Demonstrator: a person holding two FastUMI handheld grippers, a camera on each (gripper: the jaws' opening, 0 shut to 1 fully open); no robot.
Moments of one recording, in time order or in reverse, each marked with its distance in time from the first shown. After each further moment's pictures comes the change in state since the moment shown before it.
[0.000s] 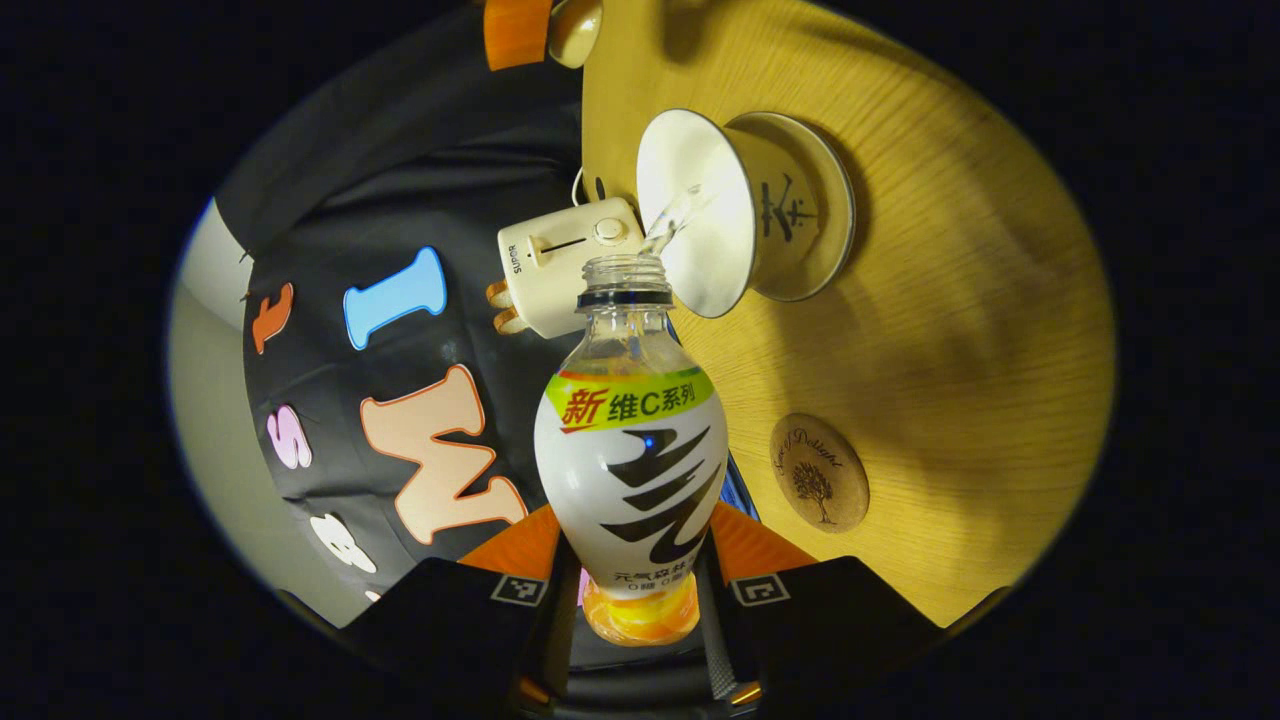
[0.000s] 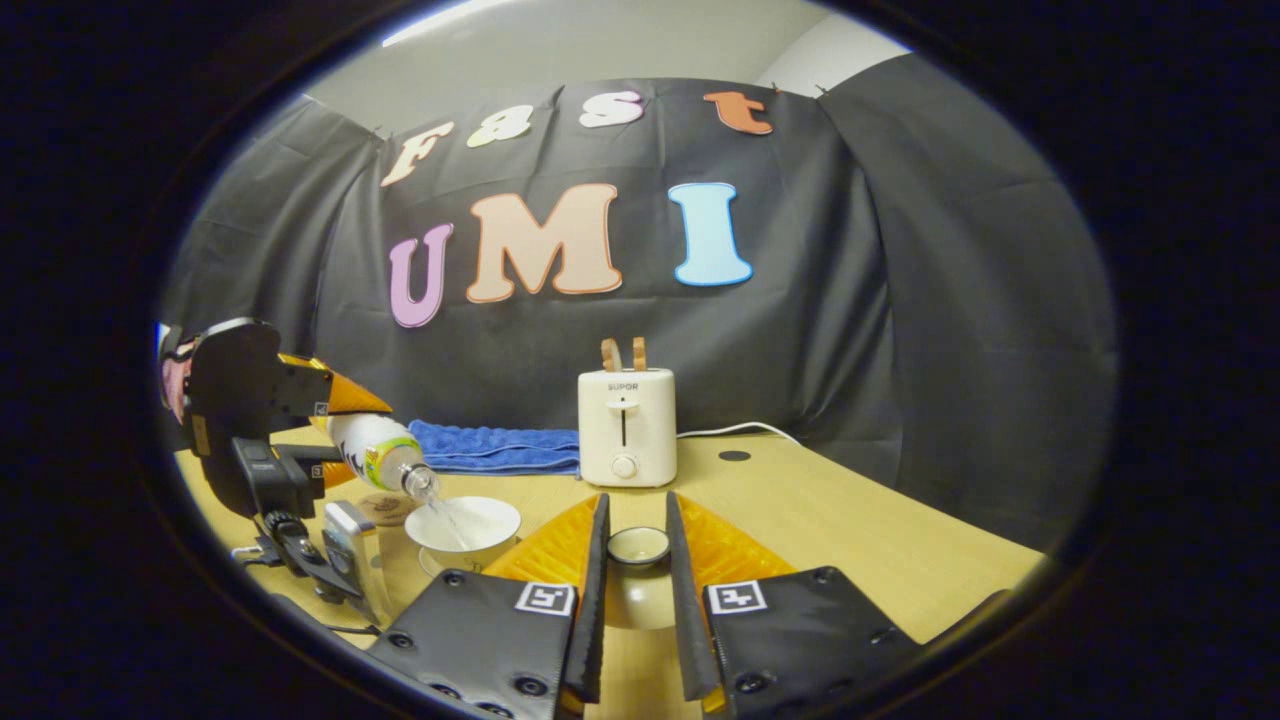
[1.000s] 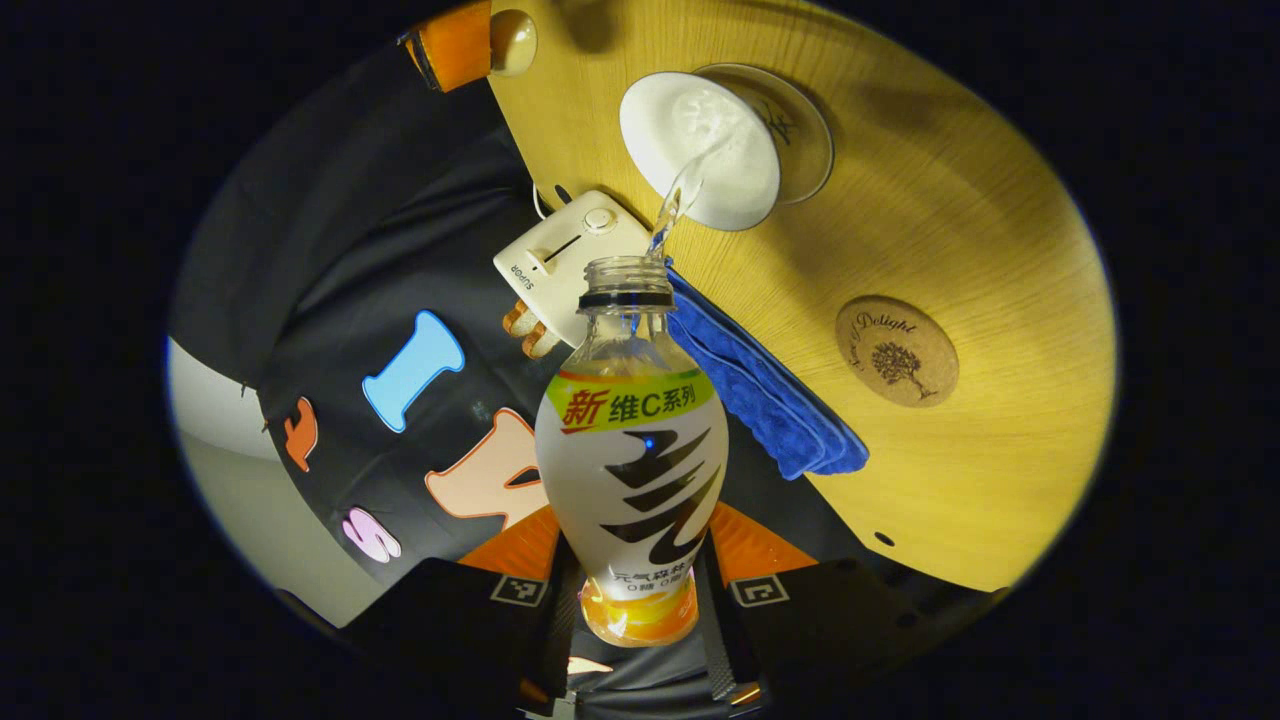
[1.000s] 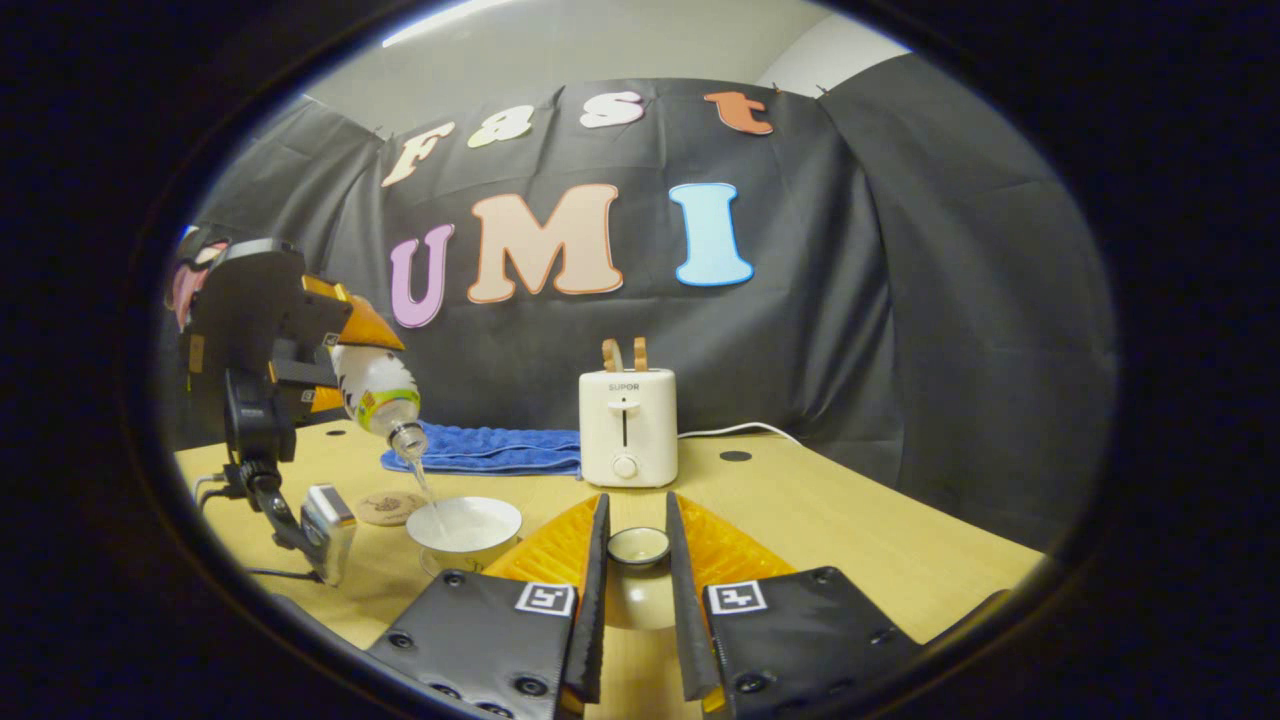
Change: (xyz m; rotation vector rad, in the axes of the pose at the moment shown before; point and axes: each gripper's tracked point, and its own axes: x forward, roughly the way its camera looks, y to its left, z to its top) left arm -0.006 0.079 -0.020 0.391 0.031 0.064; right arm 0.000 0.001 0.000 0.000 -0.001 0.003
